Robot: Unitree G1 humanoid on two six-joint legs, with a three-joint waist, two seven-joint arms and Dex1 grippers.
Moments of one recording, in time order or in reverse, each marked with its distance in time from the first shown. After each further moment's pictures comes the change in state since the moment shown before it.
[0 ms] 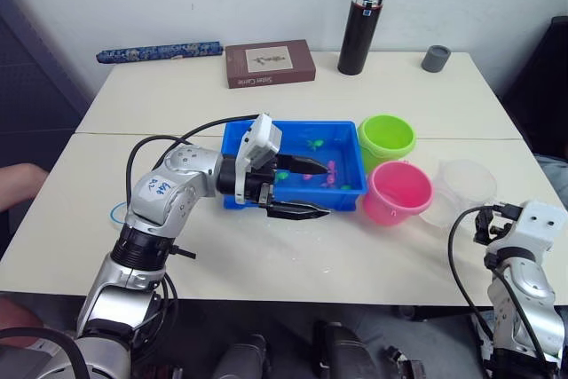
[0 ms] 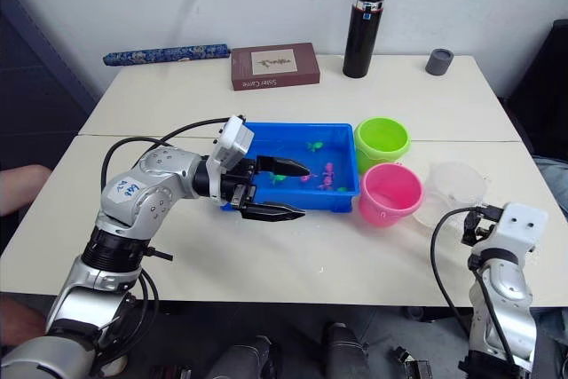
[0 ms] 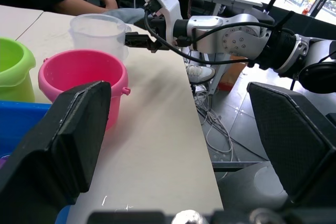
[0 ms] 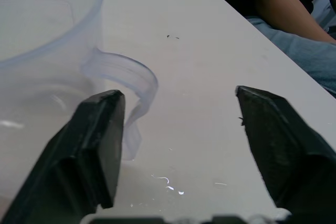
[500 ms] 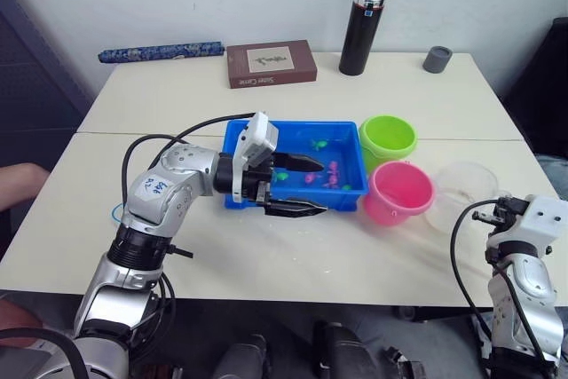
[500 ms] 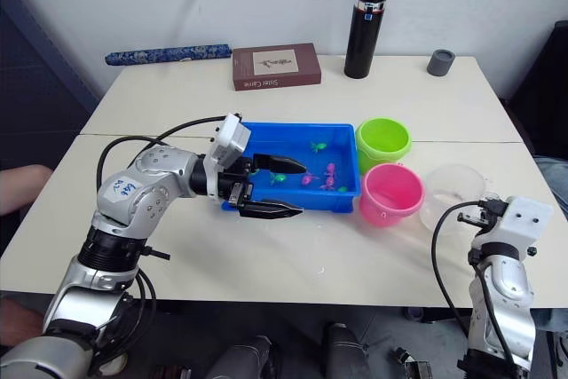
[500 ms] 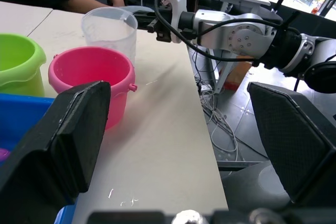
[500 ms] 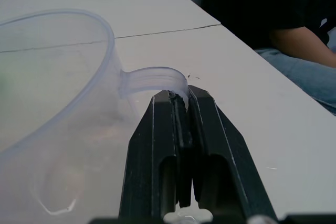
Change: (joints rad) left arm 0.000 0.013 0.014 0.011 -0.001 0.004 0.013; right arm 0.032 -0.011 0.002 -0.064 0.021 -0.108 0.033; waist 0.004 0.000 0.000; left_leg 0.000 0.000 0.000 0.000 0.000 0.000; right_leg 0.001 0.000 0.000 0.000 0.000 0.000
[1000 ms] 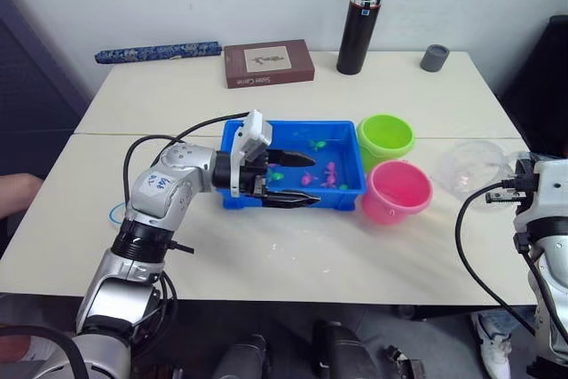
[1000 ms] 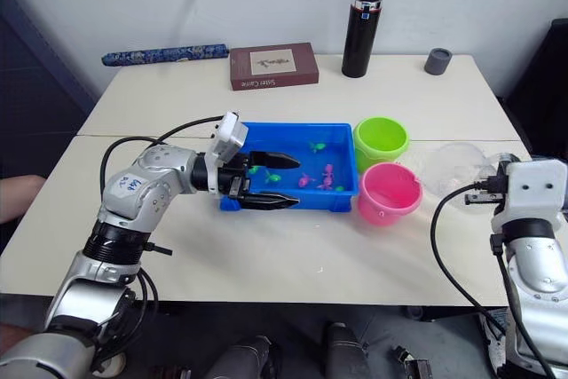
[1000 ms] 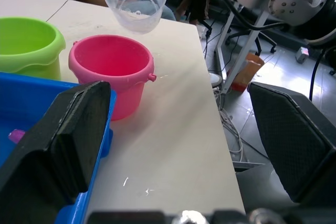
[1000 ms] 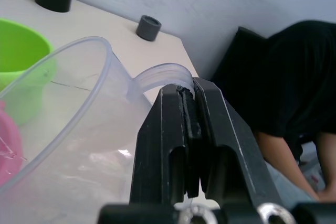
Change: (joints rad) left arm -0.035 -0.017 -0.011 0.131 0.054 -0.081 -0.028; right arm 0.041 -0.240 0.077 -0.292 -0.120 0.106 0.107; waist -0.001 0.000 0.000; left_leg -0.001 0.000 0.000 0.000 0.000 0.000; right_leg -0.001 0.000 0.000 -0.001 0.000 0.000
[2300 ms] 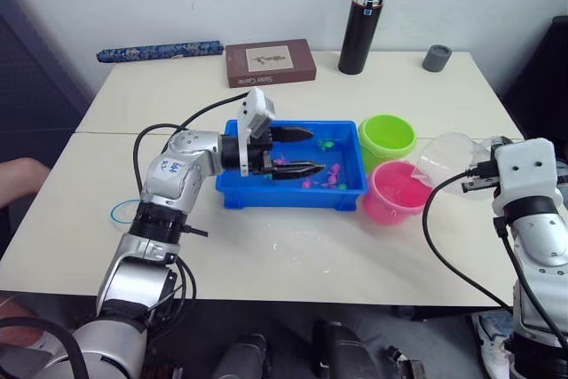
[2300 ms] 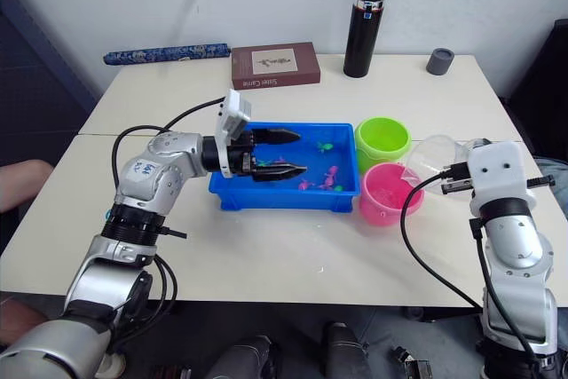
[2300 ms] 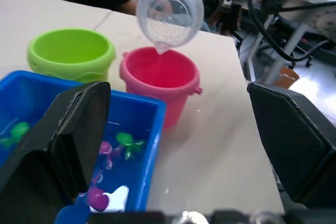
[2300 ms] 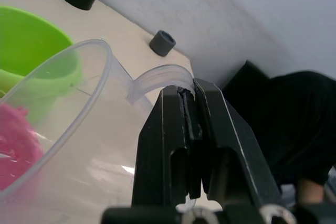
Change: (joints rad) left arm -0.128 -0.091 0.054 0.234 0.080 -0.075 0.105; right arm -0.171 0.085 0.046 0.005 -0.191 0.115 0.108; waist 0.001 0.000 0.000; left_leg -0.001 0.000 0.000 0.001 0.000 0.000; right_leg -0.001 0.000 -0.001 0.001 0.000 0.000
